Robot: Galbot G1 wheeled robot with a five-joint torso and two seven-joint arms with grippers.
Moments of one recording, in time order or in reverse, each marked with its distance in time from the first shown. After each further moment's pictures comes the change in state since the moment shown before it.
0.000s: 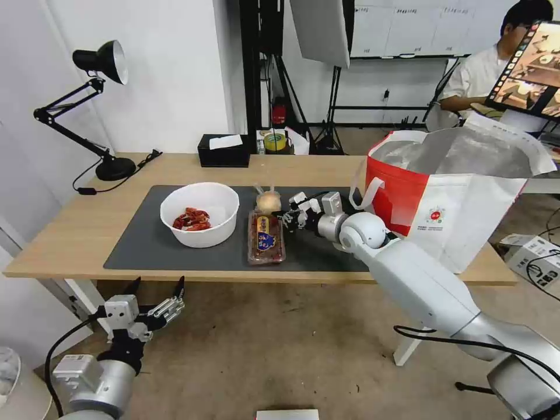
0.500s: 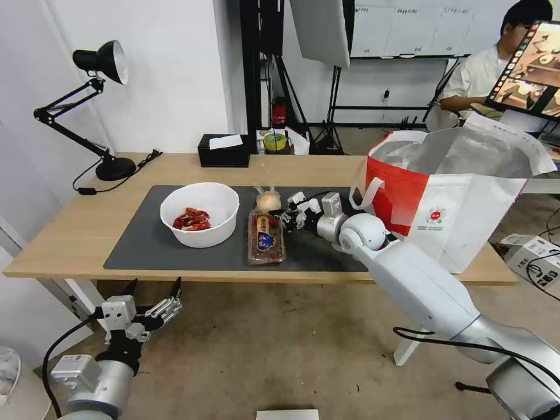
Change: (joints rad) left arm 0.004 0.005 -0.005 0.006 -0.007 0.002 -0.024; right arm -0.013 0.014 0.015 -0.002 -0.035 0.047 -0.039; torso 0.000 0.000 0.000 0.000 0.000
